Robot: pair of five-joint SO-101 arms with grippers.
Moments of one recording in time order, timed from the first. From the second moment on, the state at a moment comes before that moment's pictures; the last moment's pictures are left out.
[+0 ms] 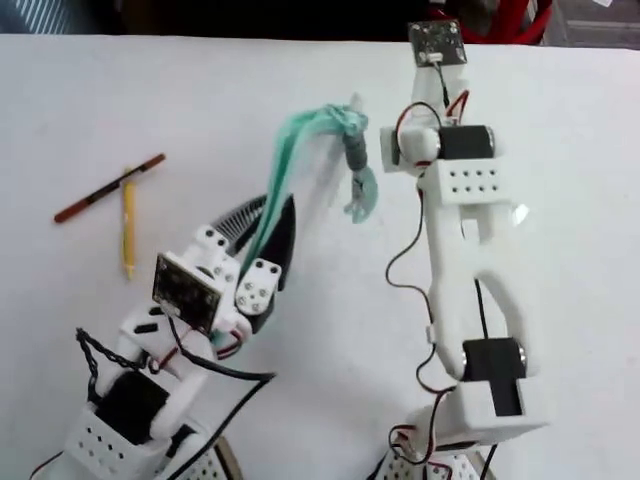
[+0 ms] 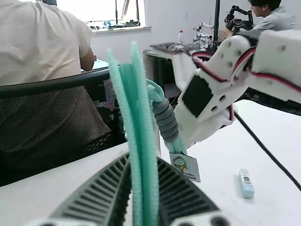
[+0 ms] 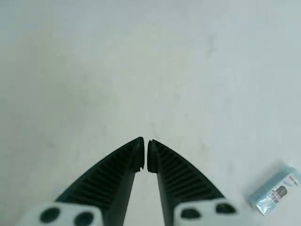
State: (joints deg) left arm 27.8 -84.4 69.5 26.2 -3.6; right arm -7.0 3.2 -5.3 65.3 5.2
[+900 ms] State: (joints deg) left arm 33.5 -58.2 67.8 14.9 -4.2; right arm -10.1 -6.1 -4.3 62.4 5.1
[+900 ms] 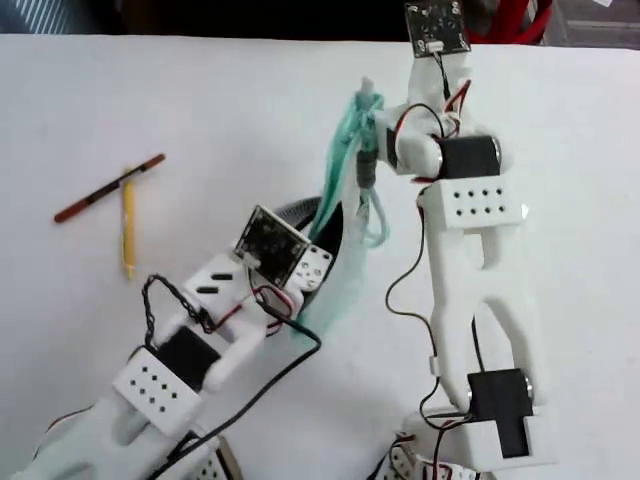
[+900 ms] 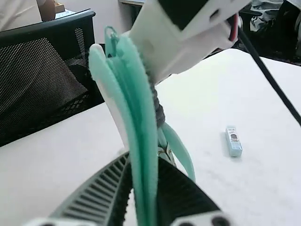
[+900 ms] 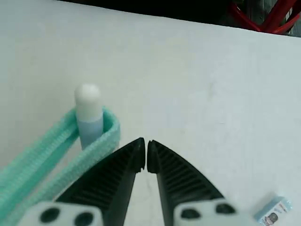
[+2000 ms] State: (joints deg) left arm 34.0 -90.3 80.3 38.5 -8.4; right arm -15.1 -22.8 -5.4 65.1 5.2
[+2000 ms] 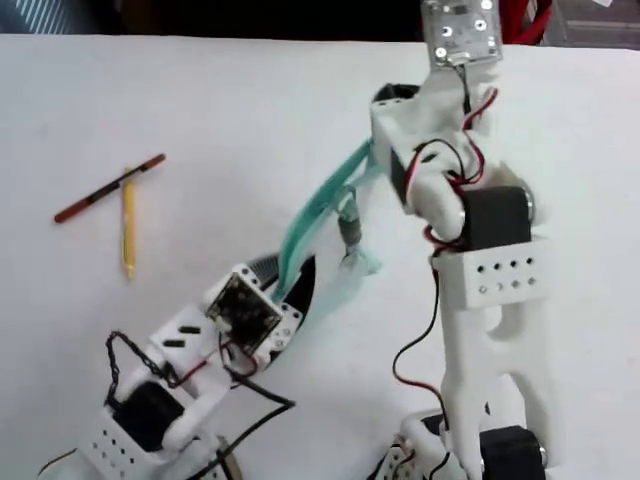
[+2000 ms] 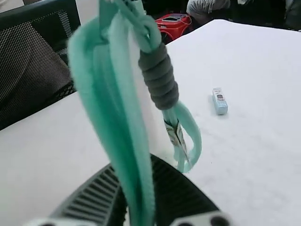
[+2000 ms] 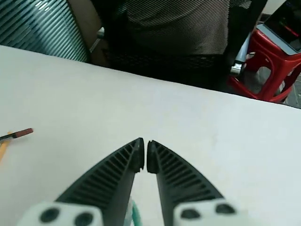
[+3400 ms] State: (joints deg) left arm 34.5 -103.4 85.5 42.4 -8.8; right arm -17.5 -13.4 -25.5 96.4 5.1
